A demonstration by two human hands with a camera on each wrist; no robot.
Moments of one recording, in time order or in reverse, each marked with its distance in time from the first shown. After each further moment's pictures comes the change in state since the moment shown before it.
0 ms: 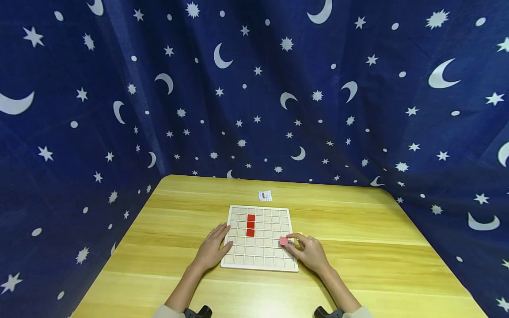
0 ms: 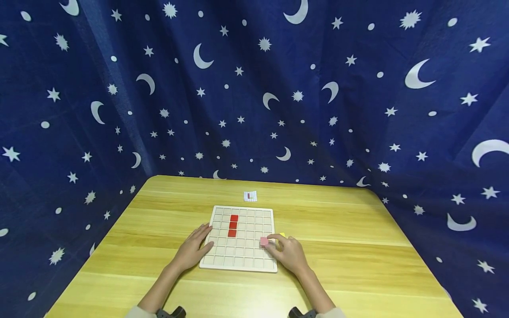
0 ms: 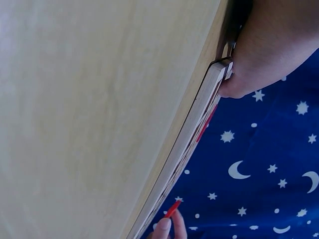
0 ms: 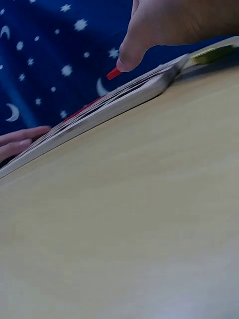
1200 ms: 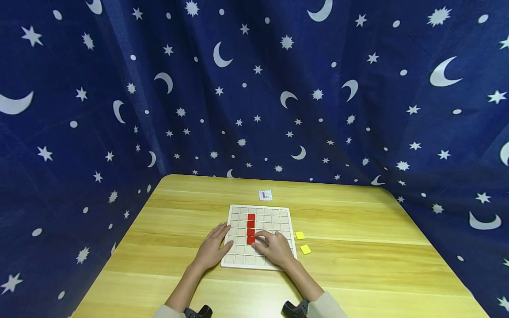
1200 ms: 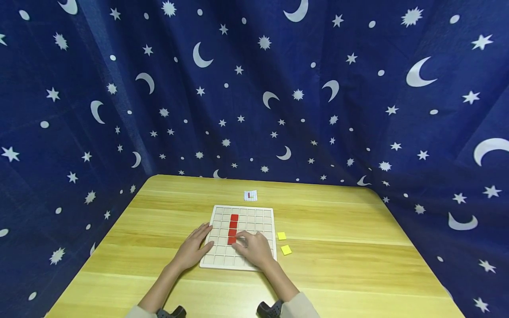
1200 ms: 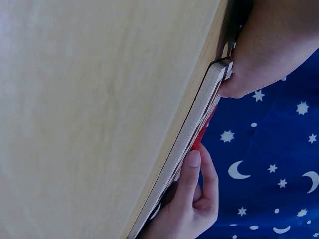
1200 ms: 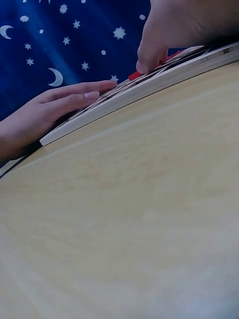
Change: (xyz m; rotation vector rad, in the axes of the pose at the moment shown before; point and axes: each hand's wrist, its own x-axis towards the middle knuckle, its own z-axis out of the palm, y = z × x) left_hand 0.000 0.000 0.000 -0.003 0.003 -0.004; right_hand 0.039 -0.061 0.063 0.021 -0.150 0.046
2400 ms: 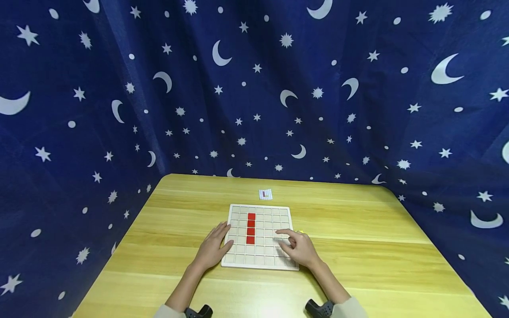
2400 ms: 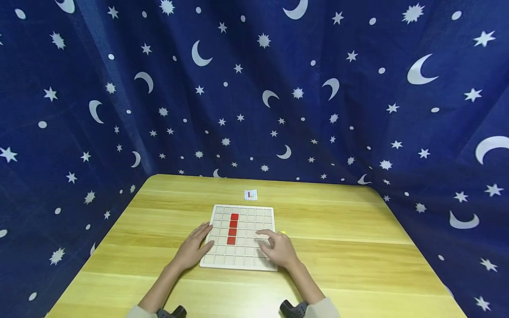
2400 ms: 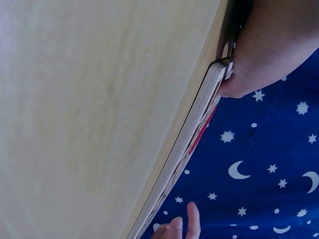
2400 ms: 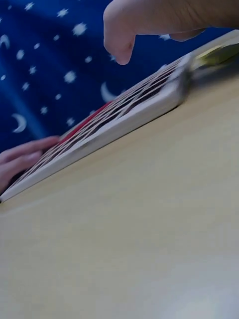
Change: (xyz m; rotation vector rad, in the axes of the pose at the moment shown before) left_hand 0.001 0.000 0.000 0.004 0.007 0.009; right_hand -0.025 0.045 -0.046 0.180 0.095 -0.079
